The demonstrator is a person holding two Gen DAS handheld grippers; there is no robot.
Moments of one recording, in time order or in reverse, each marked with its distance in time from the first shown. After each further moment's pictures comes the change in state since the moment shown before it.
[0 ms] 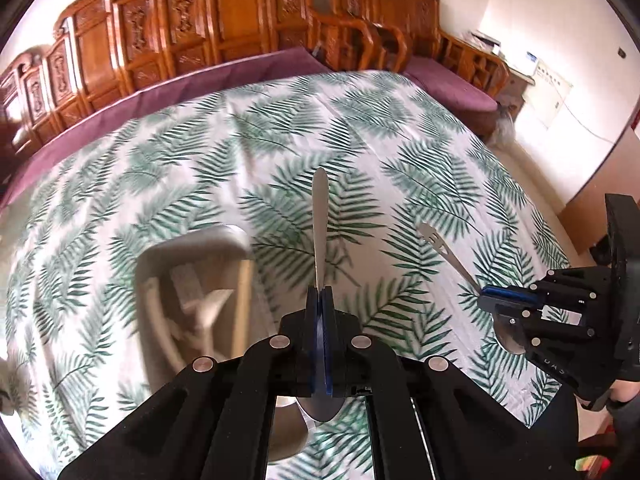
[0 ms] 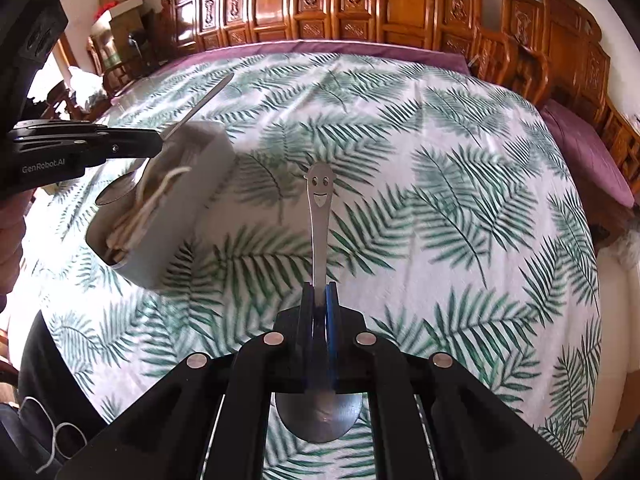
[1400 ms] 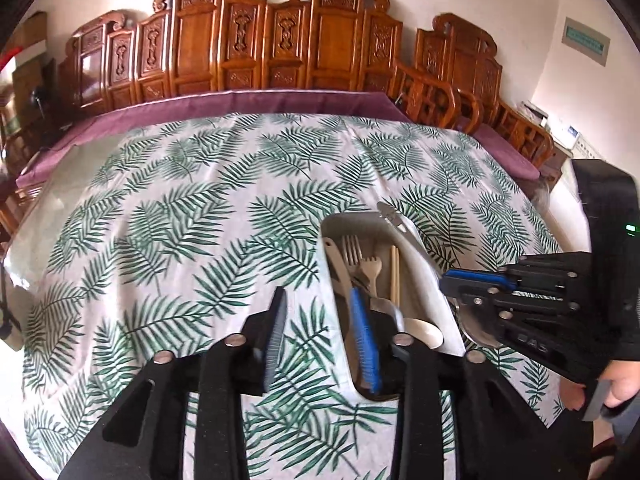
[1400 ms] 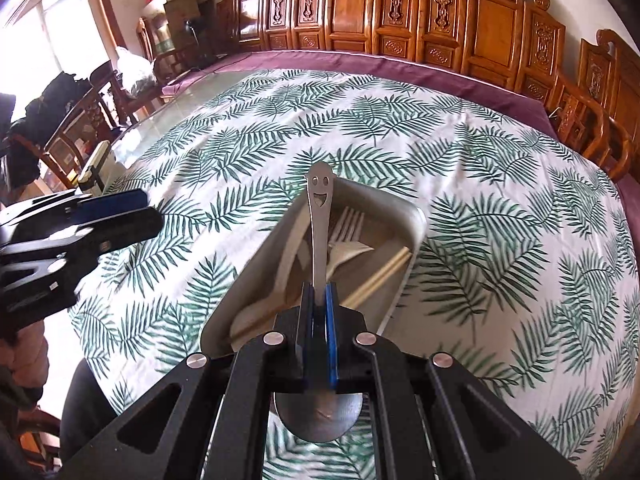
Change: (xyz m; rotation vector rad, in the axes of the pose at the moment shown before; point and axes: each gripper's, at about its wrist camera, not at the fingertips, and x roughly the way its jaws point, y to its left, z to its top) left arm -0.080 0.143 -0.081 -0.198 -0.166 0.081; right arm 0.043 0.175 0.096 -0.114 -0.013 0.113
